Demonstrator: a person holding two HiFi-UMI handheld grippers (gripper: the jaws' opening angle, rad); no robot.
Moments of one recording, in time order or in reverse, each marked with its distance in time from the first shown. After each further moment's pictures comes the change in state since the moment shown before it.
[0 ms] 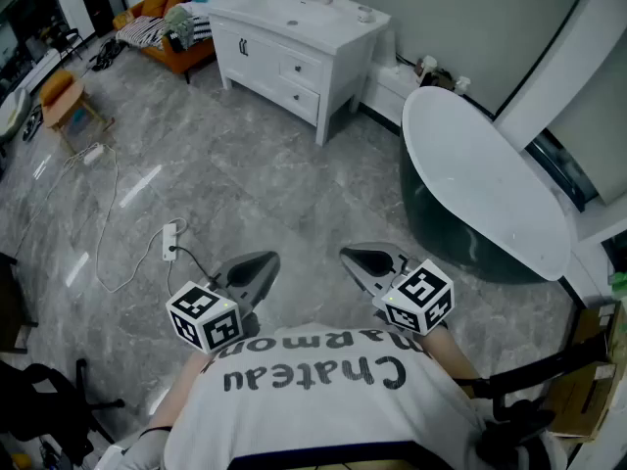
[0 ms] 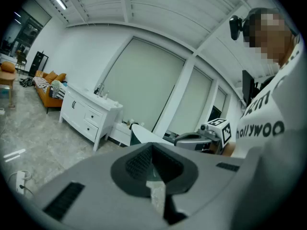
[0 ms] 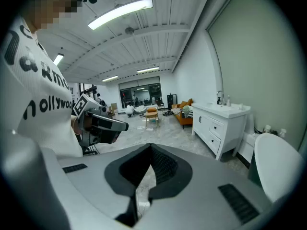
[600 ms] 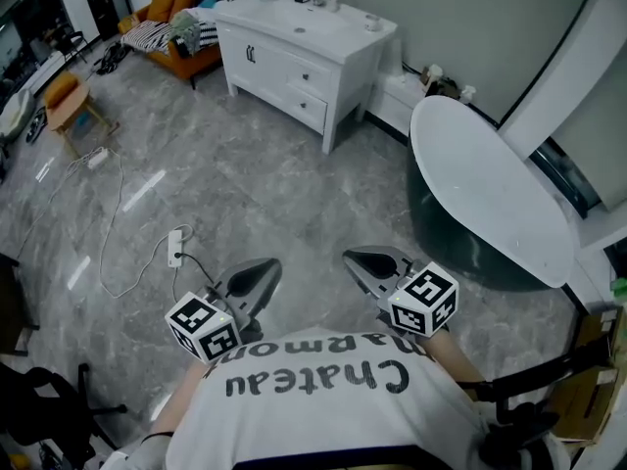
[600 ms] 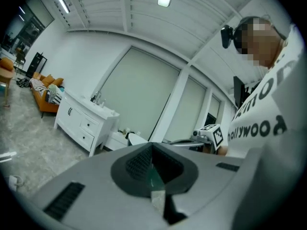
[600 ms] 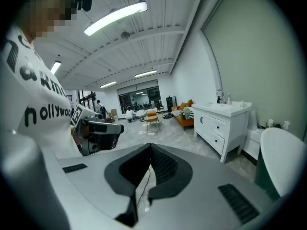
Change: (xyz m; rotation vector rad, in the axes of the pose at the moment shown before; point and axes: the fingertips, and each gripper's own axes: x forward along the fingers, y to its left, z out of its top) left arm -0.024 0.011 0.020 0.007 -0.113 -0.047; right arm 0.022 0.005 0.018 0.070 -0.049 0.015
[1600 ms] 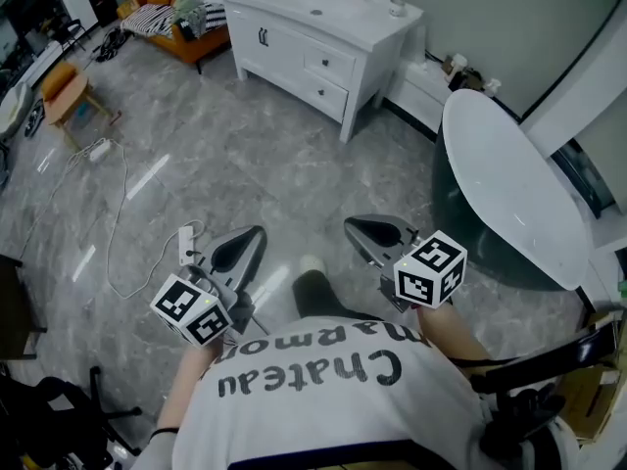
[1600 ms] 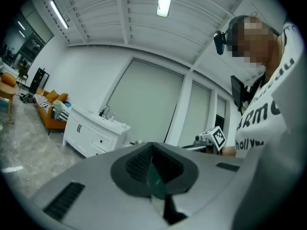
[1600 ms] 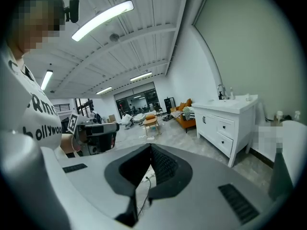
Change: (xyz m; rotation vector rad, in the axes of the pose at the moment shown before) left arm -0.009 0.136 0.070 0.083 -0.104 0.080; right arm 0.125 -0.051 0.048 0.080 -0.042 0.009
